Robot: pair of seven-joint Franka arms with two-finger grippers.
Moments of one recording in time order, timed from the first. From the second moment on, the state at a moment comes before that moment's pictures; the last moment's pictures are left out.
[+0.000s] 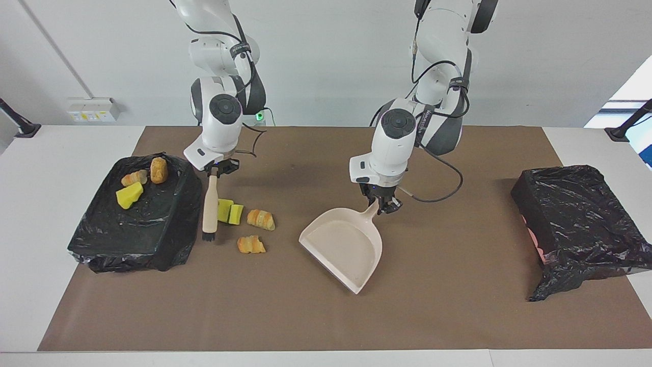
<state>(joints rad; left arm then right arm) -0.53 0.38 -0.01 -1.66 0.00 2.02 0.40 0.03 0.02 0.16 -2.21 -0.36 1.95 0.30</state>
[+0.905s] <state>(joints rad) -0.57 0.27 -0.02 -1.84 0.10 2.02 0.74 0.18 0.08 0.18 -2.14 0.03 1.96 0.37</state>
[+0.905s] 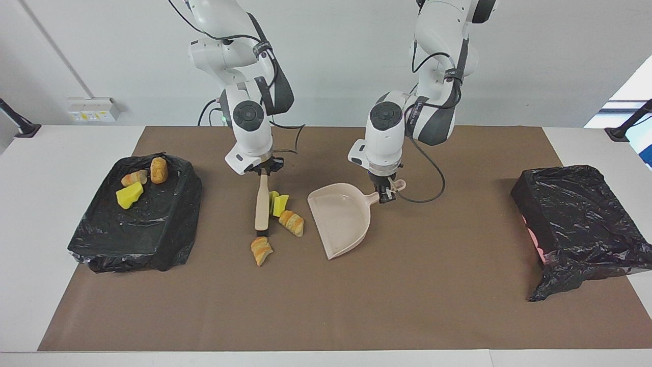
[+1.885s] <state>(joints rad) -0.61 0.21 -0.02 -1.97 0.14 2.13 0.75 0.19 0.08 0.18 -2.14 -0.08 1.87 0.46</state>
